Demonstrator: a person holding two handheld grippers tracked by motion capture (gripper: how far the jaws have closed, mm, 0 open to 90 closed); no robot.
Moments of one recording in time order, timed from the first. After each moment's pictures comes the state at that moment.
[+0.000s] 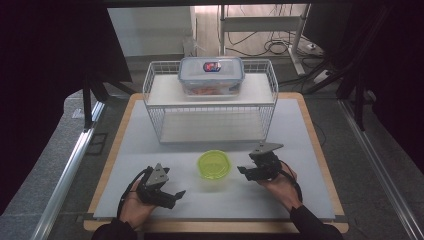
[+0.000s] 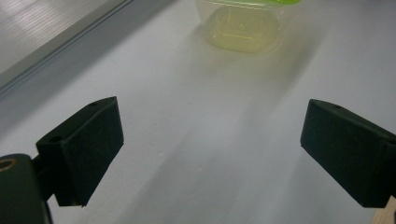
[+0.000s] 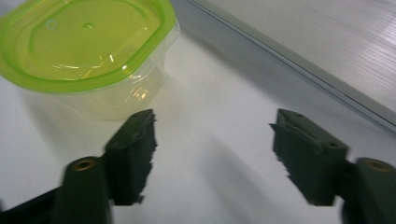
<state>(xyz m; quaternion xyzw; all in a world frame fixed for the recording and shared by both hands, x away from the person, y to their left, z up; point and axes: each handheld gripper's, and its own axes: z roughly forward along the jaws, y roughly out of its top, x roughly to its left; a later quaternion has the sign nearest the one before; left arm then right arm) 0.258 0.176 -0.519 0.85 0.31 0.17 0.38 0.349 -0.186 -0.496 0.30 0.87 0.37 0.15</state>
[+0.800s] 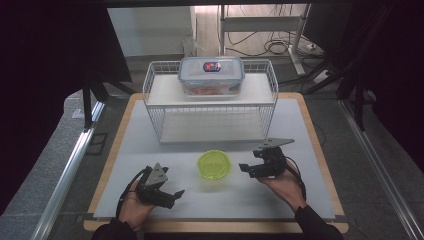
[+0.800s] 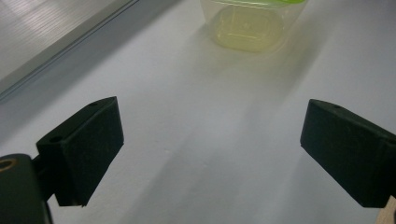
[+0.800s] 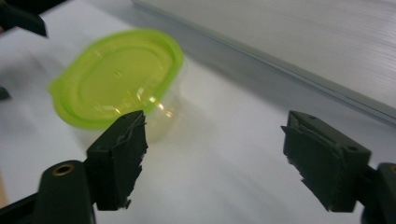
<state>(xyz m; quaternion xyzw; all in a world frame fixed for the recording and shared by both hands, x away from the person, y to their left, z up) 0.258 0.178 -0.518 0.85 0.31 0.18 0.38 0.349 -0.196 -0.475 0.35 0.83 0.42 0.09</state>
